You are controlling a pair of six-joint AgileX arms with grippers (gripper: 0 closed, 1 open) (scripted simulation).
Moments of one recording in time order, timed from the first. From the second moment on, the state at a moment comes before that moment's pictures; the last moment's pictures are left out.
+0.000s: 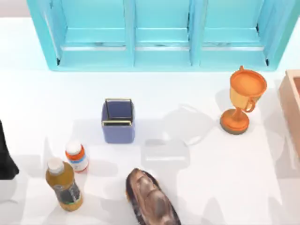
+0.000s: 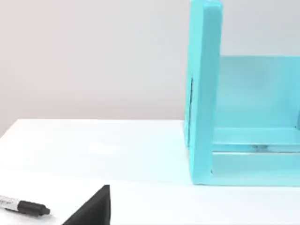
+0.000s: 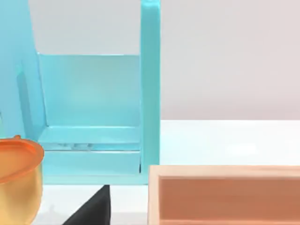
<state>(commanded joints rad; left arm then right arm) 0.00 0.00 0.00 0.00 0.00 0.00 0.00 0.00 0.00 0.00 0.00 0.00</state>
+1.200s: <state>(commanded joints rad) 0.31 1.26 1.03 -0.47 0.23 -0.39 0.00 0.00 0.00 0.00 0.00 0.00</state>
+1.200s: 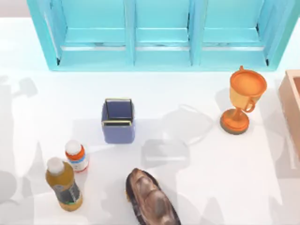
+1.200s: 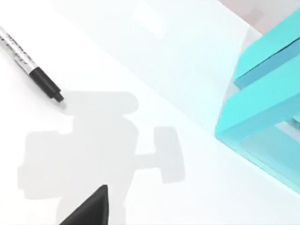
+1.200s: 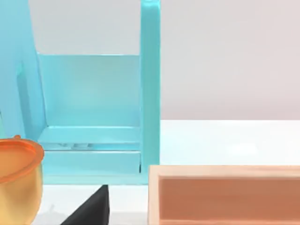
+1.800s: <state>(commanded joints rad) 0.52 2.12 1.73 -0.79 0.39 -0.66 0.00 0.00 0.00 0.00 0.00 0.00</state>
